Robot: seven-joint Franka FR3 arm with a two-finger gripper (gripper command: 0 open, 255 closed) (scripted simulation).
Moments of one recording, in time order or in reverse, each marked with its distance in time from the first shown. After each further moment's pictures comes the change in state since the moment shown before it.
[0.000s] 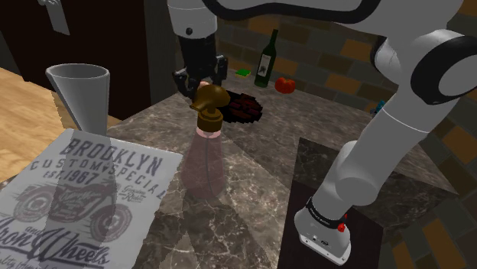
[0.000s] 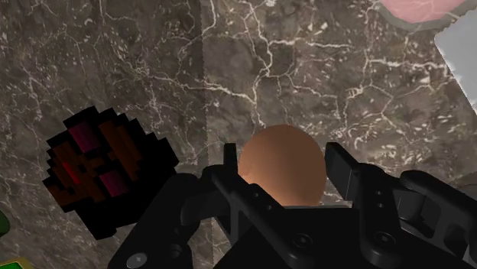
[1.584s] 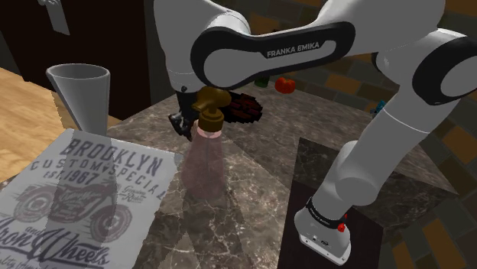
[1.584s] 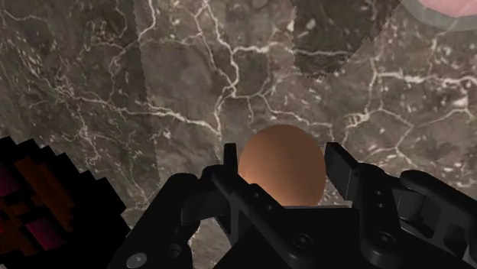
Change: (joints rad) arm 0.003 -0.008 0.000 -0.296 0.031 0.307 0.065
